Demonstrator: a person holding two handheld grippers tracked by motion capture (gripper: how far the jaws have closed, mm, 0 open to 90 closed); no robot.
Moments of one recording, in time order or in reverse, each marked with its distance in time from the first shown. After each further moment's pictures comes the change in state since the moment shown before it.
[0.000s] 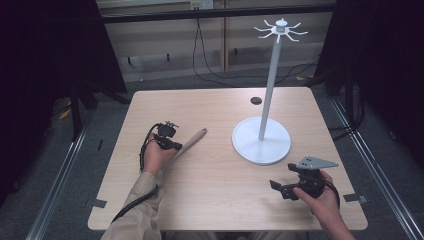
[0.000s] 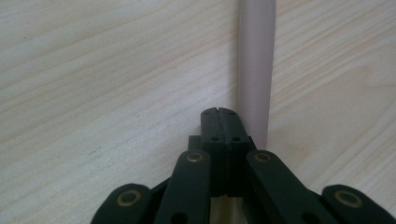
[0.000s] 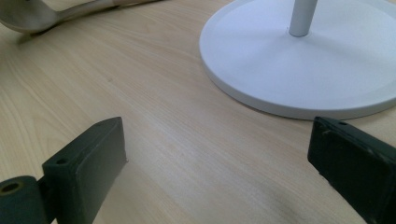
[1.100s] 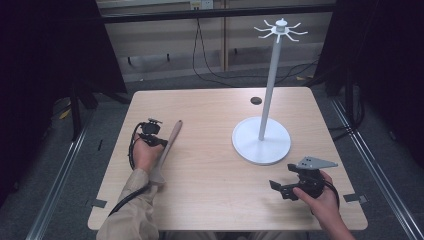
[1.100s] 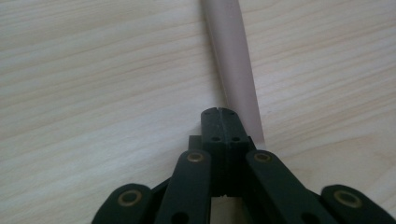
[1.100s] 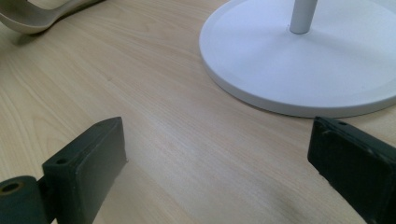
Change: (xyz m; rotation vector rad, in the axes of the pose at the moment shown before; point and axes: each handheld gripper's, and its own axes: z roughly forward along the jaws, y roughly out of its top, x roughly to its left) left arm 0.035 -0.011 -0.011 -0.026 0.086 -0.142; right arm 0.000 -0.001 0.001 0.007 0.003 0.008
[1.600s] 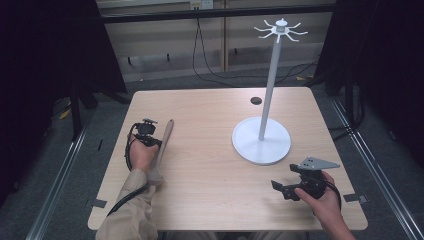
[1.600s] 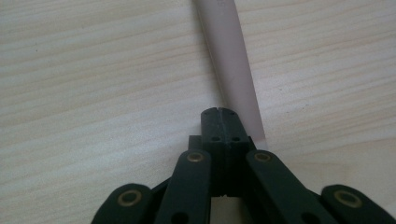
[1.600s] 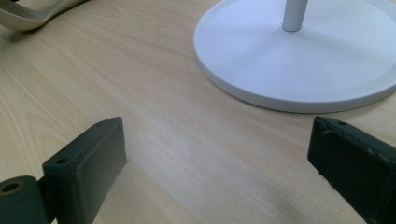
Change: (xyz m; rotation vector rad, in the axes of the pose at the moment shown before) left arm 0.014 -0.006 -0.007 0.008 0.085 -0.067; right arm -0.002 -0.002 -0.004 -0.001 -0.016 0.003
